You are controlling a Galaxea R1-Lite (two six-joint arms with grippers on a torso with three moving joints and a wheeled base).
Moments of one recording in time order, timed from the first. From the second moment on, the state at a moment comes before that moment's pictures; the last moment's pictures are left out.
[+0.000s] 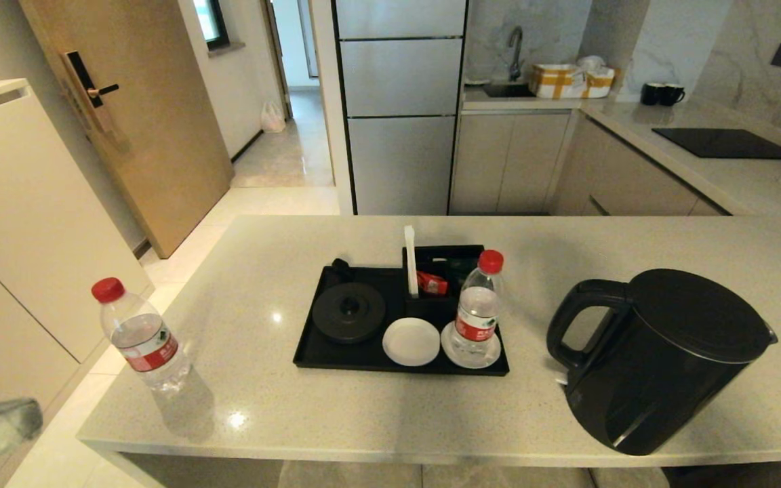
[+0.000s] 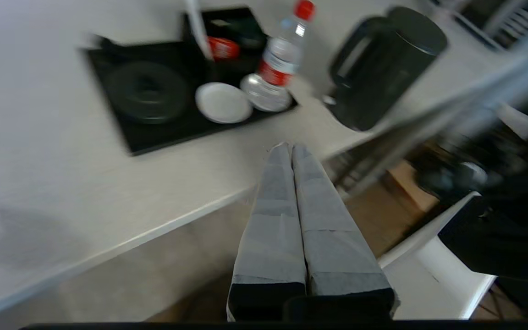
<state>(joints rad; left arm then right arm) 0.00 0.69 -0.72 0.22 -0.71 -0.10 0.00 0.00 0.00 0.00 -0.01 0.01</state>
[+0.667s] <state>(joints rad) -0.20 1.19 -0.51 -0.38 -0.58 -0.07 0.00 0.00 0.00 0.00 -0.01 0.01</state>
